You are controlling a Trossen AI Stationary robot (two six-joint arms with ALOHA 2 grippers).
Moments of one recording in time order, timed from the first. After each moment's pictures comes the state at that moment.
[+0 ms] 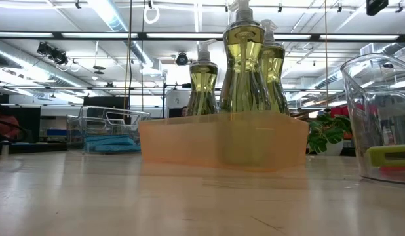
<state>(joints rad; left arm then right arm) 0.22 1.32 2.09 -1.11 0.07 0.09 0.24 0.12 0.70 -0.50 0.19 -0.01</state>
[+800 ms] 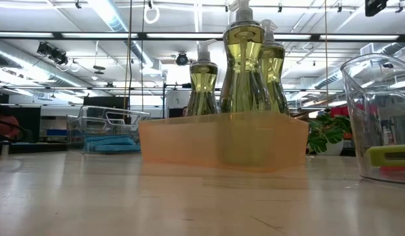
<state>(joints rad) 0.22 1.32 2.09 -1.08 0.03 0.06 0.24 0.13 0.70 -0.55 0.22 -0.09</state>
